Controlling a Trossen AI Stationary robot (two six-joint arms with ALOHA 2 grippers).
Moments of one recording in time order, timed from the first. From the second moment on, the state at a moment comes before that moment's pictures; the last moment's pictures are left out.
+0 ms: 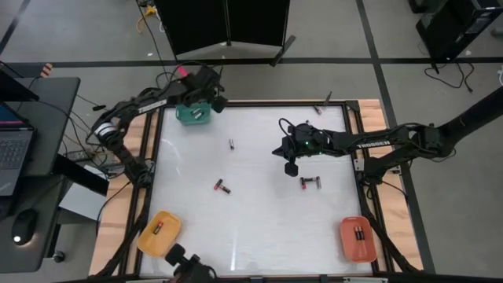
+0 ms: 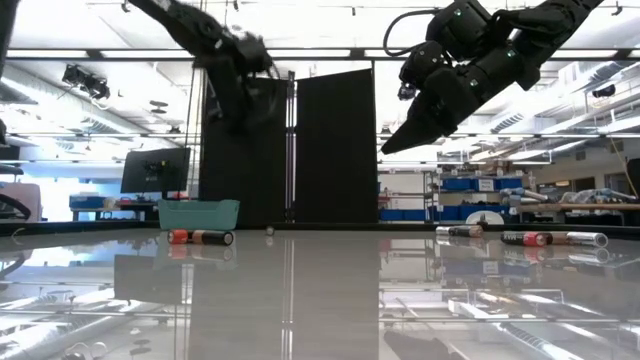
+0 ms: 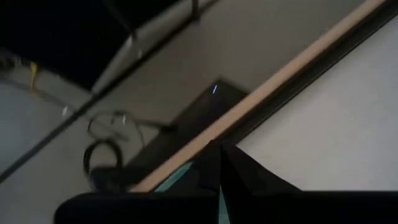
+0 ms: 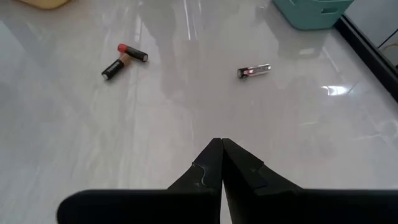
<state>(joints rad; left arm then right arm) 0.72 1.61 1.30 -0.54 -0.36 -0.02 -0.22 1.36 0.67 0.10 -0.07 -0.07</state>
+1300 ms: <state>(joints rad) 0.29 1.24 0.34 0.77 -0.21 0.05 -0.18 1.36 0.67 0.10 0.19 0.00</state>
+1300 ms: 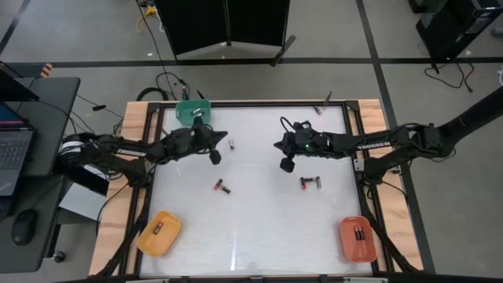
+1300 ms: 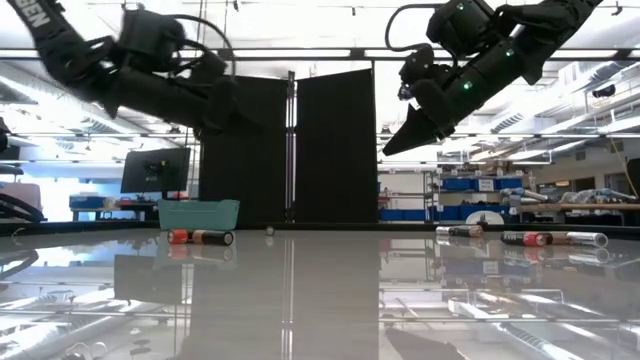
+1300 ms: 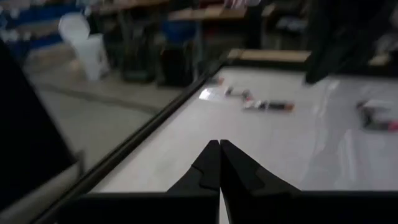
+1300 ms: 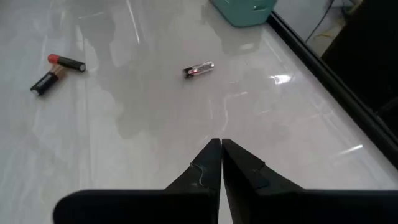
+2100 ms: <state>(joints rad) 0.29 1.24 0.21 0.98 -0.13 0.15 -0.20 1.36 0.67 -0.10 0.42 0.21</state>
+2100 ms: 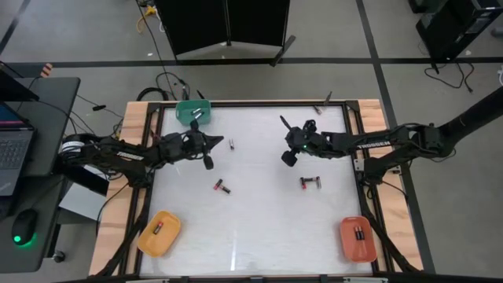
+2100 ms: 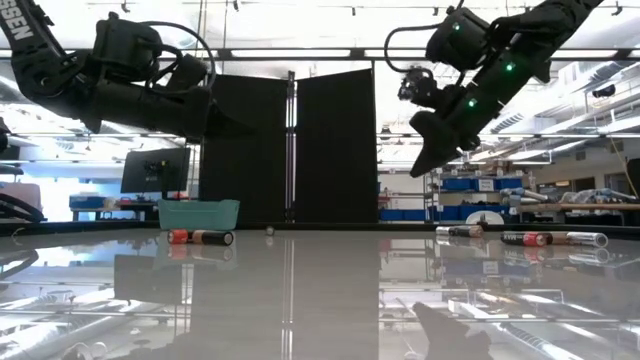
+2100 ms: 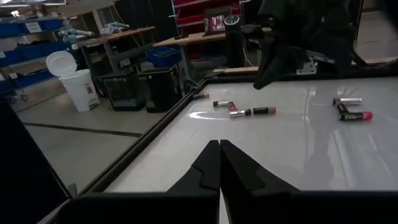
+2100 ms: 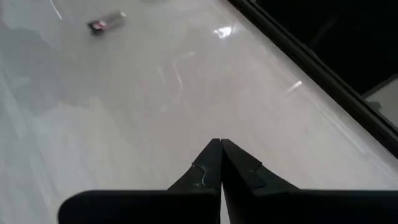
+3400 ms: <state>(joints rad) 0.29 1.24 0.21 0.91 -0.13 0.13 -0.93 1.59 0.85 -0.39 0.24 0.08</state>
